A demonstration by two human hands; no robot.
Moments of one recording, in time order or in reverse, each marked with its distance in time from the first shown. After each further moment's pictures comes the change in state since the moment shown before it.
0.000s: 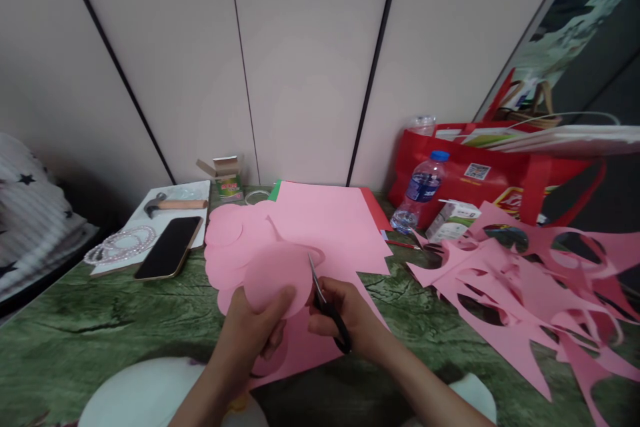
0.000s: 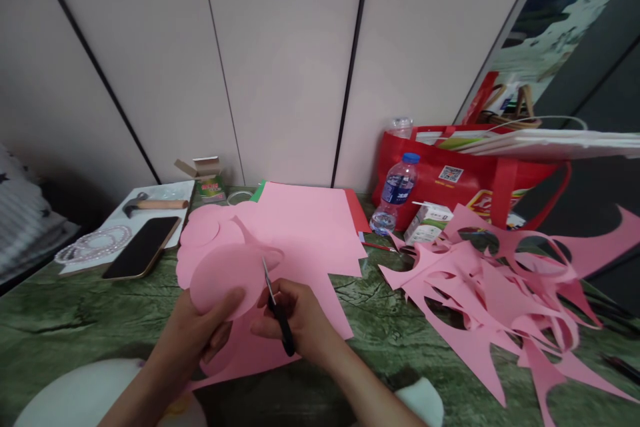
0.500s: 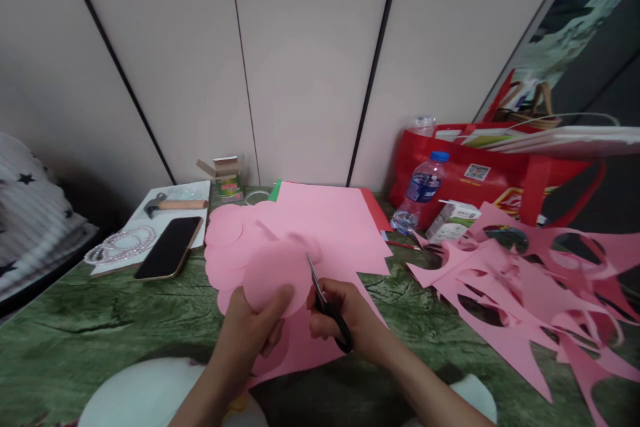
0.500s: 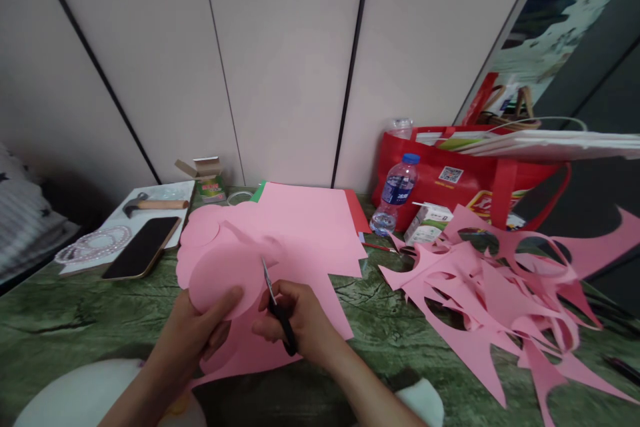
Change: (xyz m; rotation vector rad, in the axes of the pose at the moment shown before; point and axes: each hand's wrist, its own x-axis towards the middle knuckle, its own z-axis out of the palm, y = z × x) left_hand 0.002 -0.002 0.001 0.006 0.048 0.023; right_hand -0.001 0.002 0.001 -0.014 0.054 0.084
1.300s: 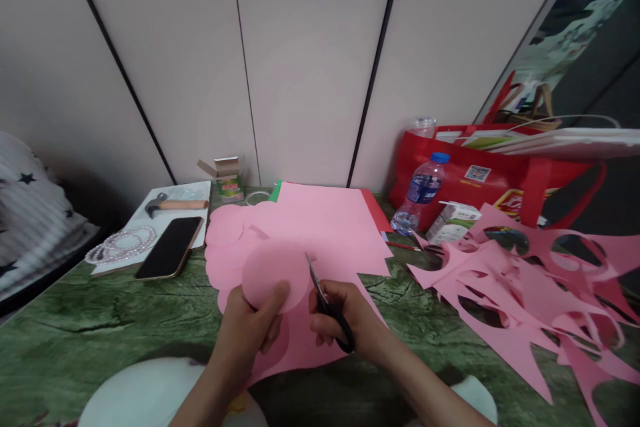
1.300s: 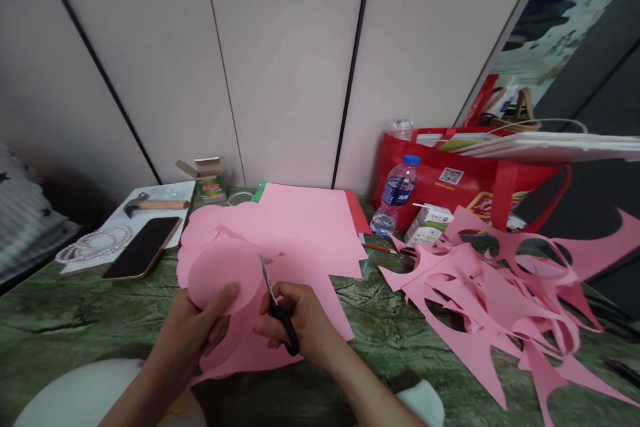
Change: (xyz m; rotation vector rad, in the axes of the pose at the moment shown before) left_hand 0.004 -0.002 -0.002 -0.026 0.008 0.018; right_hand -0.001 -0.004 0.000 0.010 -0.017 0.031
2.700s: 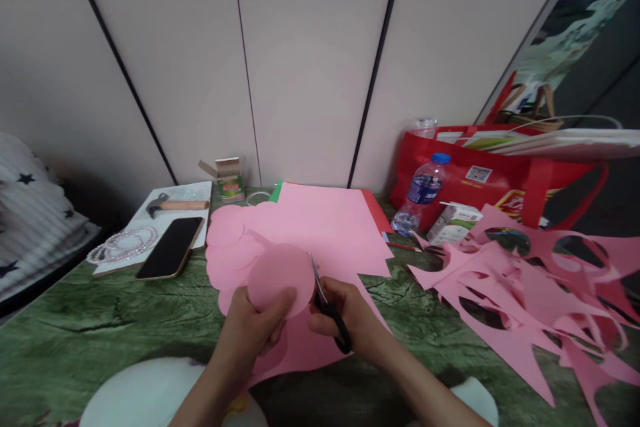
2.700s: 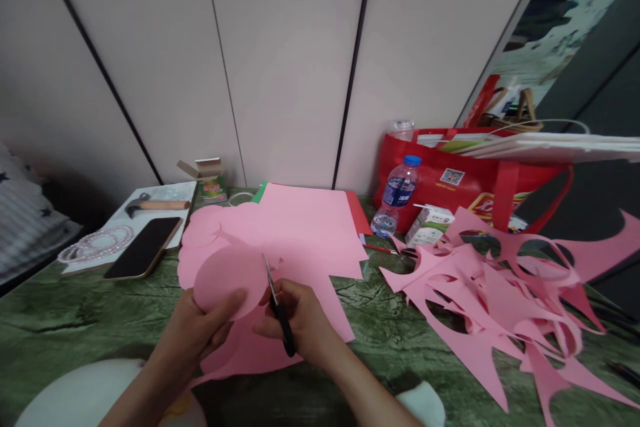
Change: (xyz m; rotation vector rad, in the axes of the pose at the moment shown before) left_hand -0.002 0.003 0.001 -0.060 -0.050 -0.067; right_hand 0.004 0.002 0.000 -0.020 0.006 -0.095
